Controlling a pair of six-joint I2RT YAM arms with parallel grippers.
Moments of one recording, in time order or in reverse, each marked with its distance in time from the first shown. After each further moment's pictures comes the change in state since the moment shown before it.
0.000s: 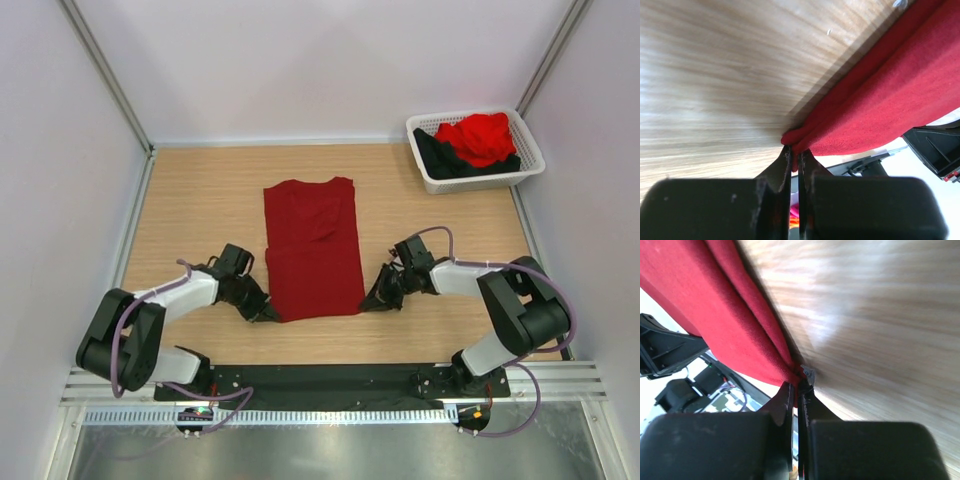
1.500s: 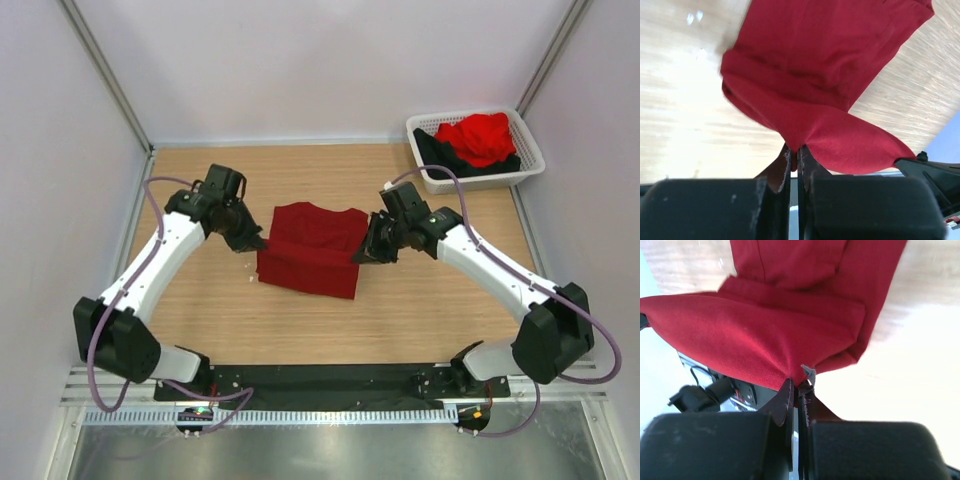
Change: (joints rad) left arm 0.018 -0.012 0.734 -0.544 -0.278 0.227; right arm 0.135 -0.183 0.544 -0.538 0.302 -0.107
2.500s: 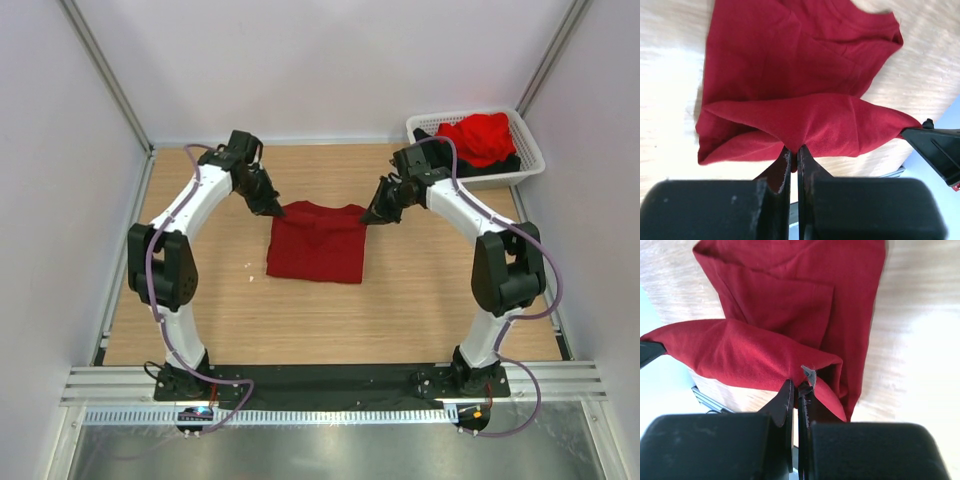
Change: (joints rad) left arm 0.074 0.508 0.398 0.074 0.171 0.158; right arm -0.250 0.423 0.306 0.052 -0.108 -0.128
